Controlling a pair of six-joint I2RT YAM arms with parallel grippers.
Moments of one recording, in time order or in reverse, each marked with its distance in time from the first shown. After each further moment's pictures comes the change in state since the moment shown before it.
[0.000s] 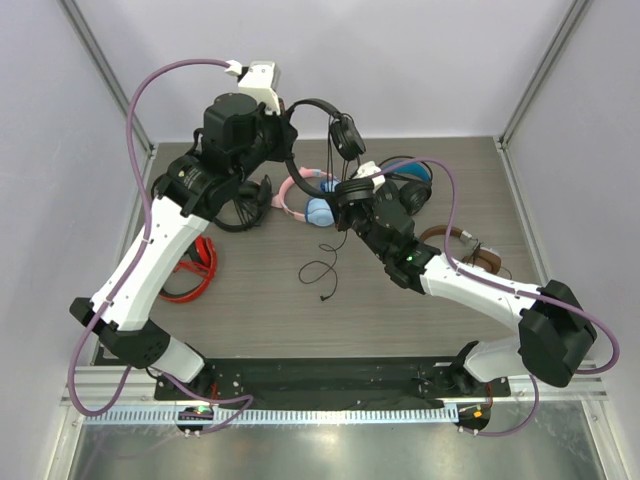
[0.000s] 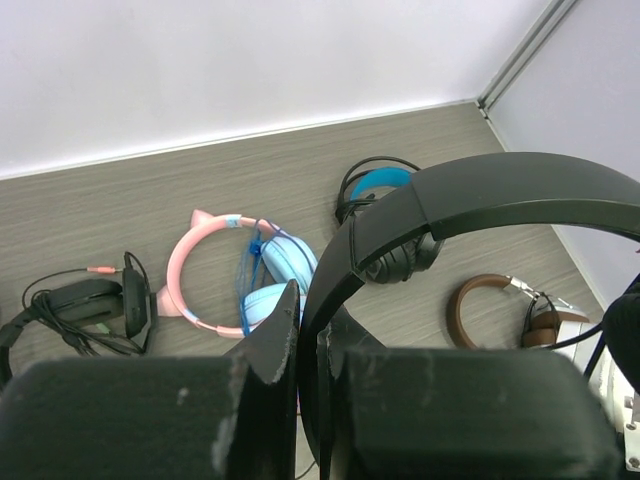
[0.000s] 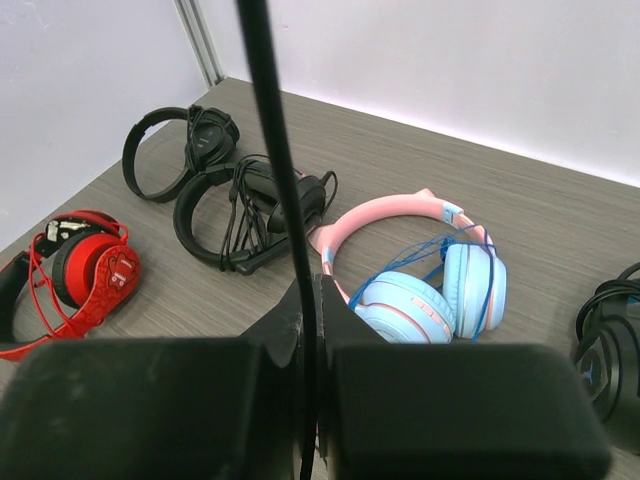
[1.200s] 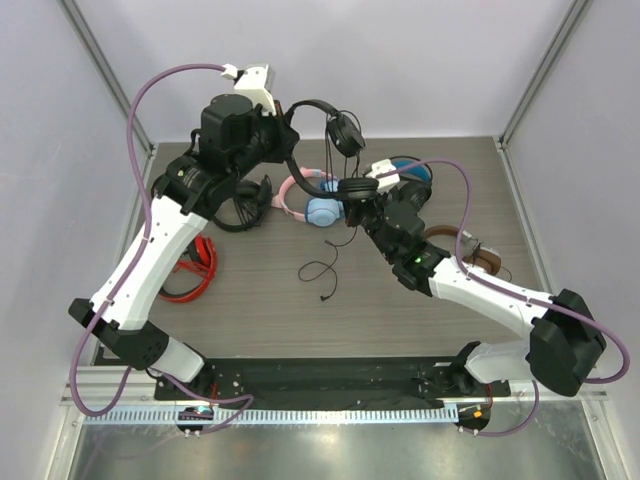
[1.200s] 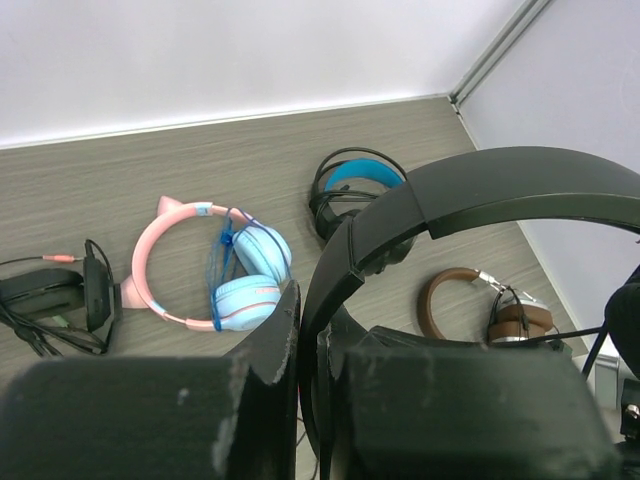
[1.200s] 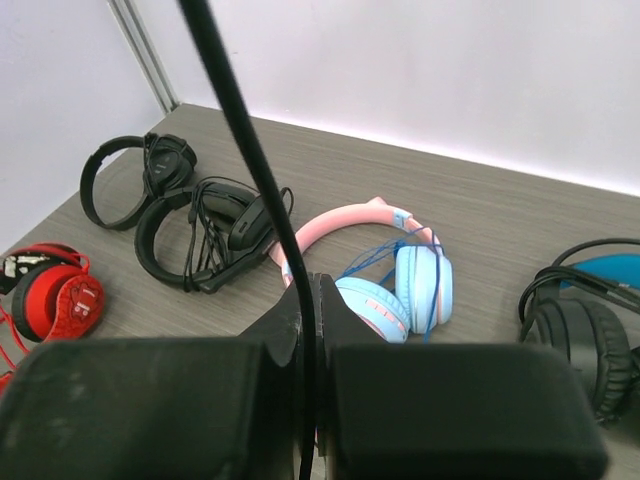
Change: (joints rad) left arm 0.043 -0.012 -0.050 0.028 0.090 -0.075; right arm -0.022 -0.062 -0.019 -0.015 0.089 -0.005
